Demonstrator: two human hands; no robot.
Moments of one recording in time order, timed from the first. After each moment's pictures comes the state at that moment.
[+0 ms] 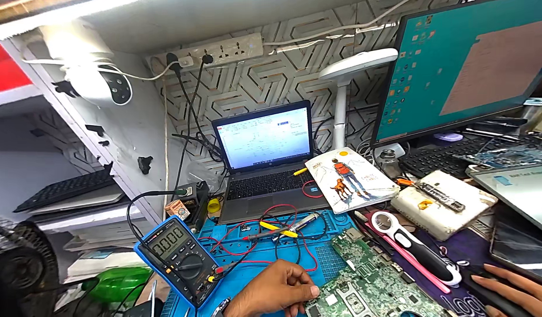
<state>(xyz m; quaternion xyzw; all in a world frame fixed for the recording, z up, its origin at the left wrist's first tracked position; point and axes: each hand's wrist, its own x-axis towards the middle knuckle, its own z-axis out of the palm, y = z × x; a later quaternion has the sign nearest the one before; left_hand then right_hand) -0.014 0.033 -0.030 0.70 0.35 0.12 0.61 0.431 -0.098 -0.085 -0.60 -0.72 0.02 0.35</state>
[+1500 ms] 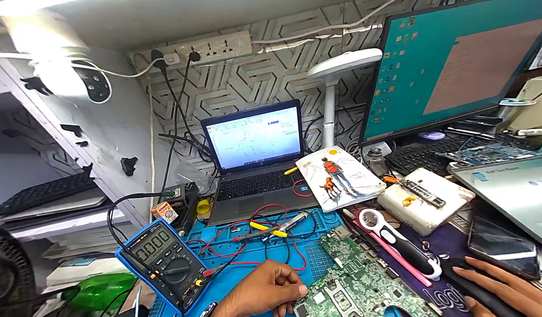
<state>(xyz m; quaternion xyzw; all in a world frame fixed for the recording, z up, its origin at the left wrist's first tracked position) -0.015 0.034 -0.030 0.69 0.36 0.12 0.61 0.432 -0.098 -0.089 -0.60 -0.71 0.01 0.37</state>
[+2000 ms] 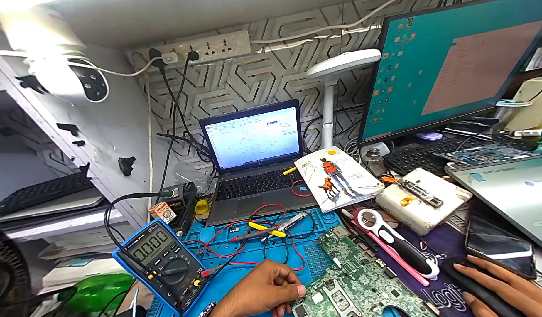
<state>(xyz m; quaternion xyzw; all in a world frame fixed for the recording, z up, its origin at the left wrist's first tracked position) -0.015 0.034 -0.031 0.70 0.35 0.12 0.61 0.432 -0.098 -0.090 -0.62 -0.69 -0.01 0.37</state>
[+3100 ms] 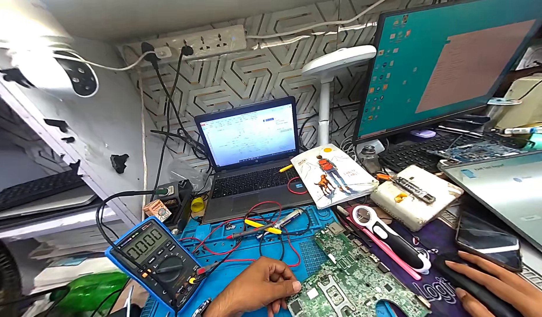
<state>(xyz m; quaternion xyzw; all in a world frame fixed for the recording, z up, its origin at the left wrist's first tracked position) -0.015 0.034 -0.030 0.70 0.36 0.11 0.61 0.432 -0.100 -0.093 -0.62 -0.69 -0.02 0.38</state>
